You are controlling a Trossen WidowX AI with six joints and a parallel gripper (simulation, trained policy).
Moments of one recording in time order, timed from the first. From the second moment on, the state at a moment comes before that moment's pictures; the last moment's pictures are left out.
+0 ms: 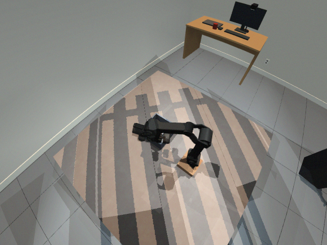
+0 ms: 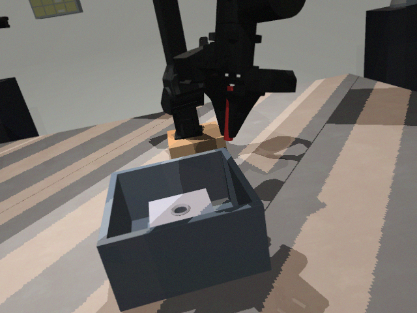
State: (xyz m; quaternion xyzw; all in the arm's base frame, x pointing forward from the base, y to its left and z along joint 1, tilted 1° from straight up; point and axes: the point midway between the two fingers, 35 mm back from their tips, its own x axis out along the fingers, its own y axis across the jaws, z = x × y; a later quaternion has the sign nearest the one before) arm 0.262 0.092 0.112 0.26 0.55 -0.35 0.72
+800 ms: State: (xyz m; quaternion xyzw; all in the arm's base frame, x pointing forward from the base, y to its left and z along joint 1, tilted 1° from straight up) arm 0.330 0.011 0.082 0.25 0.55 -0.35 0.72
